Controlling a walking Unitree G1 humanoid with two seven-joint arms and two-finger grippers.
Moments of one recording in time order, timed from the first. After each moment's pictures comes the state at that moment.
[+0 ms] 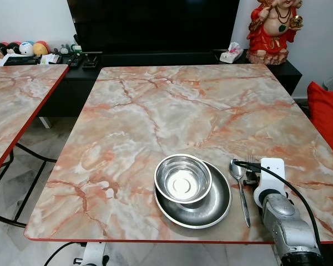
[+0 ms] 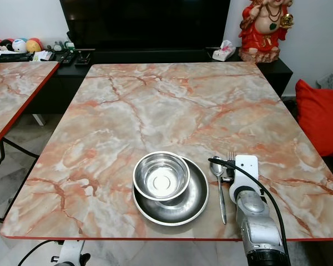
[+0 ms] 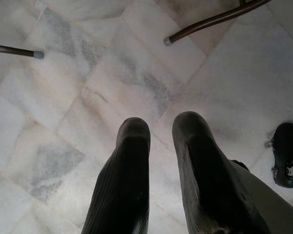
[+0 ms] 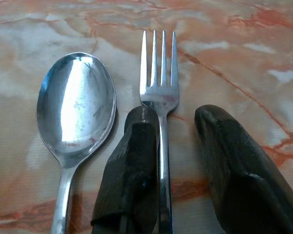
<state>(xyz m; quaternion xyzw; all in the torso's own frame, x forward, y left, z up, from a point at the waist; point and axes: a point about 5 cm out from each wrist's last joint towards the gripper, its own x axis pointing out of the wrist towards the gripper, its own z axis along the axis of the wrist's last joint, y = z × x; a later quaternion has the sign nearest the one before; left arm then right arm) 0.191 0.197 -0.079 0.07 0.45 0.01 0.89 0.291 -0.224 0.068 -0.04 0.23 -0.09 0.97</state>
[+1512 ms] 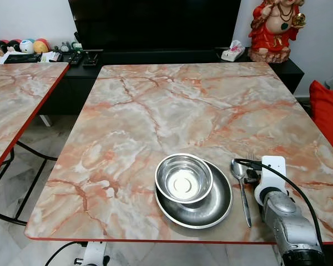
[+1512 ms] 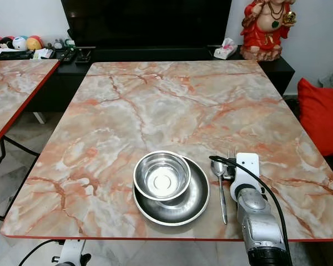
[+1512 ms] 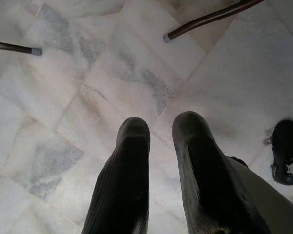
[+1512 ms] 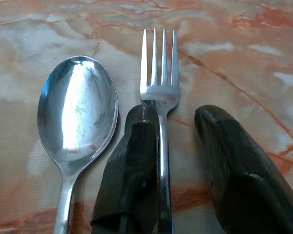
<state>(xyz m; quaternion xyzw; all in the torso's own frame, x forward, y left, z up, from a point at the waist) 0.191 0.196 -0.079 0.07 0.45 0.01 0.89 0.292 -0.225 0.071 -0.04 0.23 -0.09 0.97</state>
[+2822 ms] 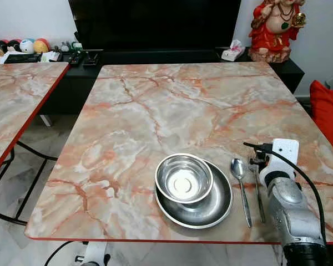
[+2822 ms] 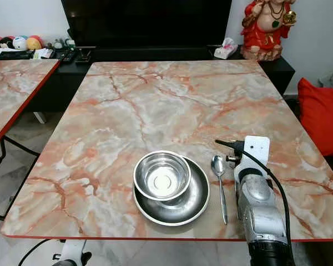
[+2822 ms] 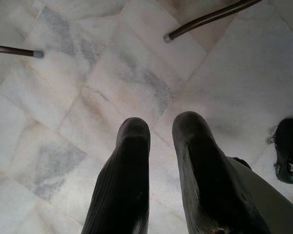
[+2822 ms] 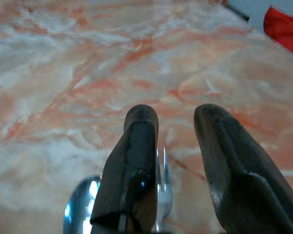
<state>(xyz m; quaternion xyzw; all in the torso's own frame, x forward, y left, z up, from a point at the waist) 0.195 0.195 -0.077 0.07 0.45 0.00 0.89 0.308 -0.224 0.115 -0.03 0.08 -0.11 0.99</state>
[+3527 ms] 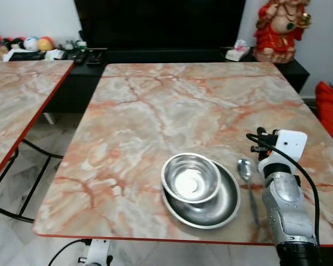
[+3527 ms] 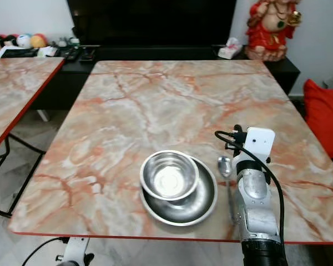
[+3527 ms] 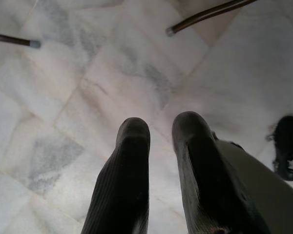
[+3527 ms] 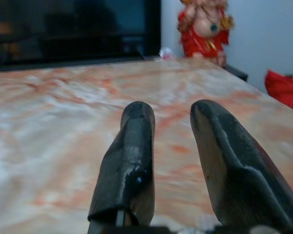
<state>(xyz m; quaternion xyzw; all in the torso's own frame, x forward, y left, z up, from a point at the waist) 0.192 0.188 -0.080 0.07 0.46 0.00 0.89 0.313 -0.212 0.141 -0.02 -0.04 -0.11 0.99</state>
